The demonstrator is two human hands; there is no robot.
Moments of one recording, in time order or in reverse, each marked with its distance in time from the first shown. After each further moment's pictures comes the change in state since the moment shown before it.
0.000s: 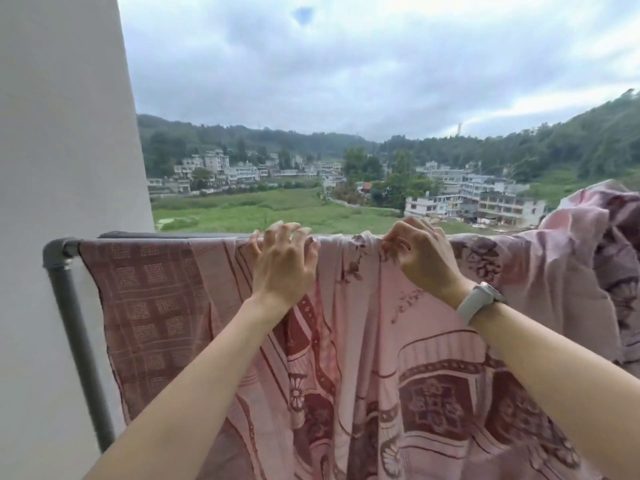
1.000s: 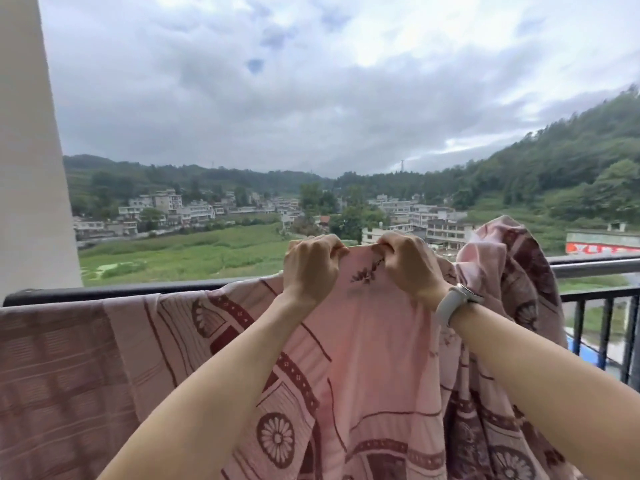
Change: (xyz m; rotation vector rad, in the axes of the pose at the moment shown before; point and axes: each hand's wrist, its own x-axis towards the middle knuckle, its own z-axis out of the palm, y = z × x) left_hand 0.062 0.124 0.026 -0.342 0.105 0.184; right_hand 0.022 0.055 -0.065 -0.089 0.072 0.167
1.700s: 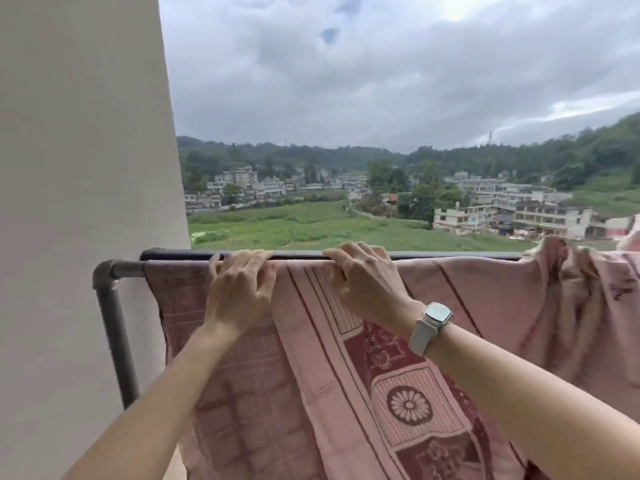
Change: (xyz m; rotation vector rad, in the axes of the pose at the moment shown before) left_hand -0.092 -0.180 -0.142 0.439 -0.059 -0.239; right_hand -0.032 -0.164 0.119 0.090 -0.194 -0.375
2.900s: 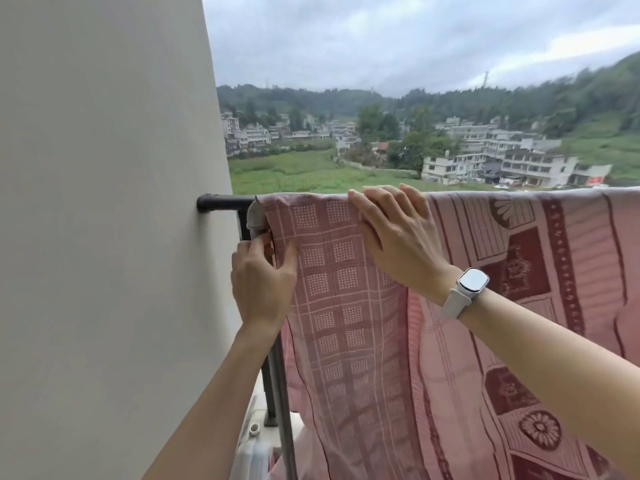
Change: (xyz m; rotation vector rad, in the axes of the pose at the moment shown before) left_hand -0.049 -0.206 -0.049 -0.424 0.155 -0.397; right_hand 0.065 -0.177 0.134 -0.227 0.186 -0.087
